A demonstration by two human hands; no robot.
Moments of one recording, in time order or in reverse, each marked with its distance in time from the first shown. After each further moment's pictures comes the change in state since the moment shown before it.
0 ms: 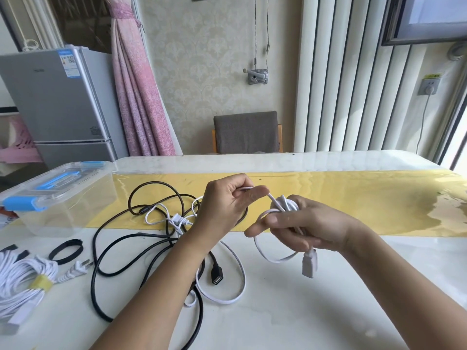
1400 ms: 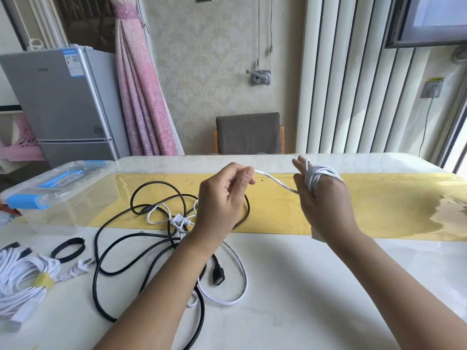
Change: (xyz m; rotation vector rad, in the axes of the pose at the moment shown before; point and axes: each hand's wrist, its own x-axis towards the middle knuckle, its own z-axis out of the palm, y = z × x) left_hand -0.001 0.006 -0.001 0.104 0.244 0.110; right_hand 0.012 0.025 -0.022 -1.041 1.227 -0.281
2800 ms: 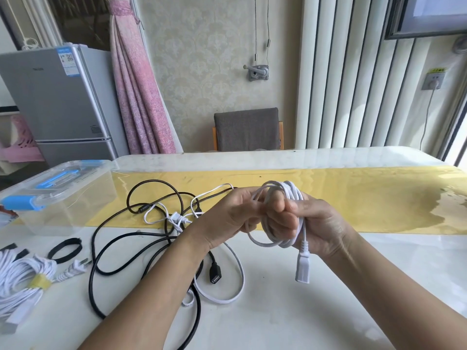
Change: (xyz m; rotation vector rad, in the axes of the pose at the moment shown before) left_hand -0.003 0.007 0.004 -0.596 -0.766 -0.496; right_hand -0.005 -0.034 -0.009 1.874 -1.015 0.374
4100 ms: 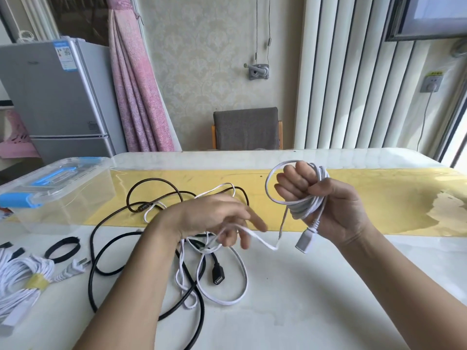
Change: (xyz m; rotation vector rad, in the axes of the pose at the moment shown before) left_hand -0.019 0.020 -0.040 0.316 -0.174 -0.414; right_hand 0.003 -0.013 -0.016 0.194 0.170 -0.209
